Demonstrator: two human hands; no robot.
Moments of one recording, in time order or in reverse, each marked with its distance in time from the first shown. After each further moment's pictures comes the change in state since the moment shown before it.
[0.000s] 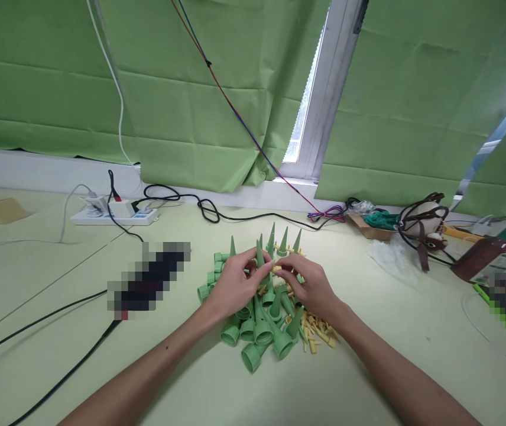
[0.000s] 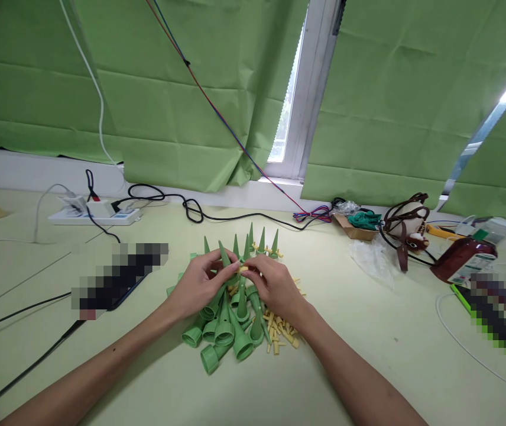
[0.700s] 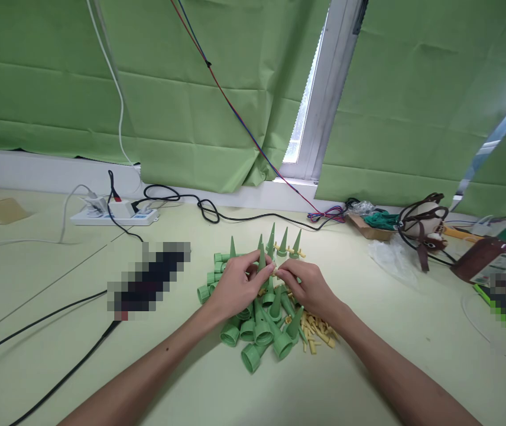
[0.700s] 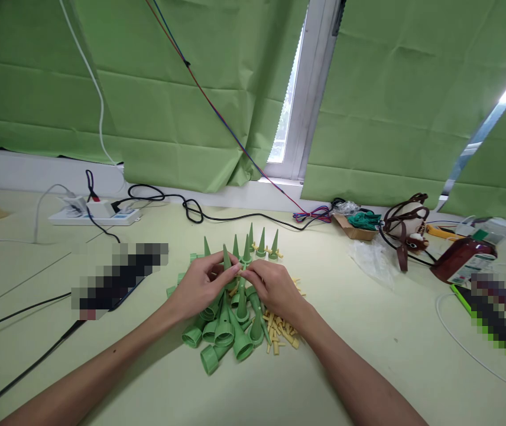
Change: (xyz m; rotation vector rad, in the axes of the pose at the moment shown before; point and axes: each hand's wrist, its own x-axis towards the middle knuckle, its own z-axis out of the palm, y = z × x) left_hand -0.001 -0.001 0.001 0.024 -0.046 0.014; right_hand -0.002 0.005 0.001 -0.063 -0.092 0.050
